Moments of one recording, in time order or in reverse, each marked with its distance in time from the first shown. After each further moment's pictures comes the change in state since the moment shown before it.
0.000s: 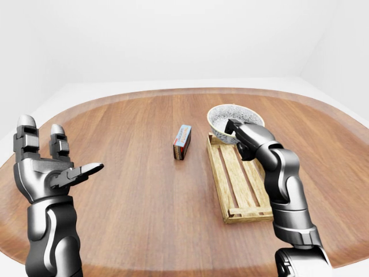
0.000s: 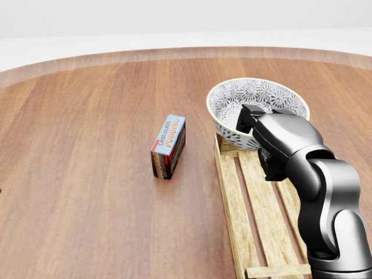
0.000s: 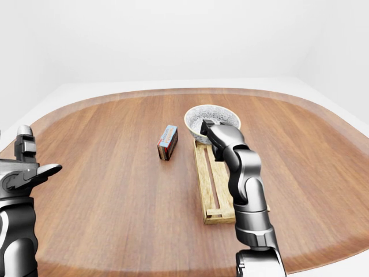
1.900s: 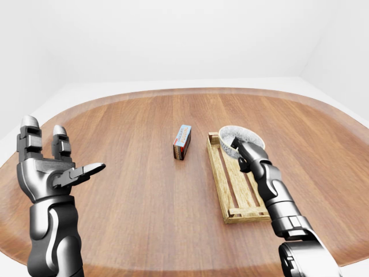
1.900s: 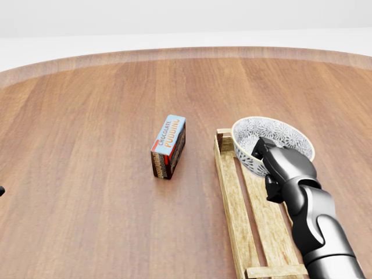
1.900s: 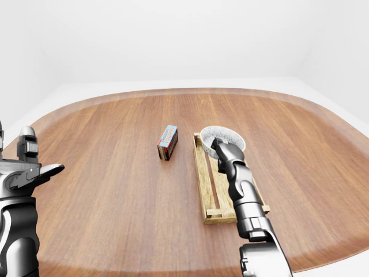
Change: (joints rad) left arm -0.001 -0.002 -0.007 0.012 0.014 0.000 -0.002; right arm -0.050 -0.058 0.042 0.649 0.159 0.000 -0.502
